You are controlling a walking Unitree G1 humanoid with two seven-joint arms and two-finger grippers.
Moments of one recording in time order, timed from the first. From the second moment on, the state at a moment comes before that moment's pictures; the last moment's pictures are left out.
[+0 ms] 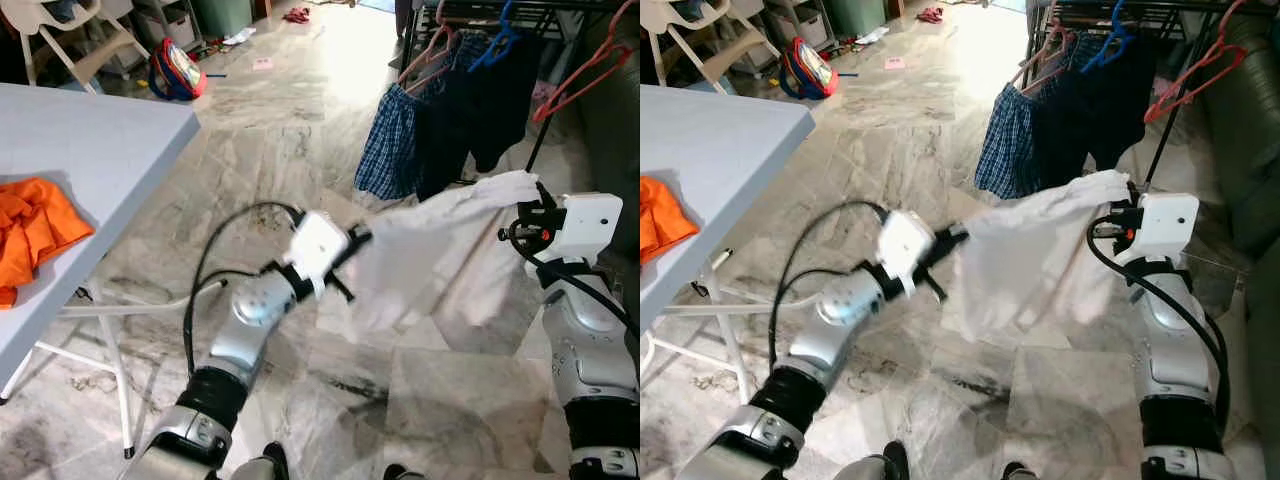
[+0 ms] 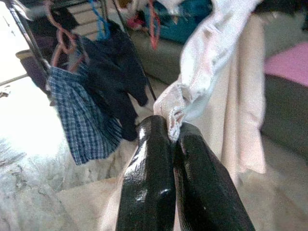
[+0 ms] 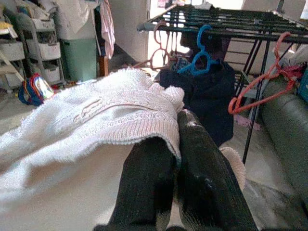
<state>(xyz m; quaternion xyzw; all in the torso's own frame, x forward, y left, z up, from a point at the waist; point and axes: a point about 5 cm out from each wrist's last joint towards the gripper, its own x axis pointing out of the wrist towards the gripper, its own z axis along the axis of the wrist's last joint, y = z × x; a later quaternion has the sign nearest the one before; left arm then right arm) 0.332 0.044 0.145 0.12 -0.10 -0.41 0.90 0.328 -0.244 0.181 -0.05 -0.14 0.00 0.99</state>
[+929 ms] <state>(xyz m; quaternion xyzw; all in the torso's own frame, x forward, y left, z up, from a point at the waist) 0.342 0.047 0.146 0.09 -0.08 -0.38 0.92 0.315 -0.227 0.120 -0.16 0.07 0.09 0.98</state>
